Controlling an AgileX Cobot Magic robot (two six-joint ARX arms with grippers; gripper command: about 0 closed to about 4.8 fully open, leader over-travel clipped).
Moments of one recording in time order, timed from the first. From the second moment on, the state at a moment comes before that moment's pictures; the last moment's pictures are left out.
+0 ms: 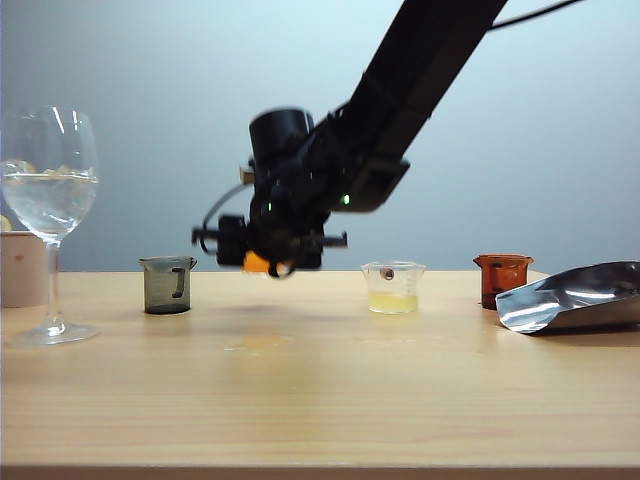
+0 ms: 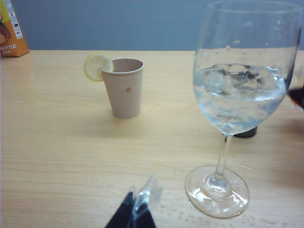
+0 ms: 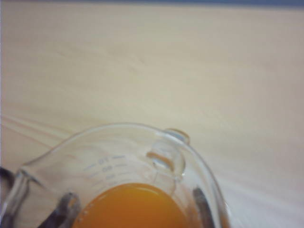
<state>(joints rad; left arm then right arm) -0.02 0.00 0.01 -0.06 -0.09 0.05 0.70 2.37 1.64 0.47 0.34 0.18</state>
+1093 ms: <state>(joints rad) -0.02 0.00 0.01 -0.07 -0.09 0.05 0.70 1.99 1.64 0.31 -0.08 0.05</state>
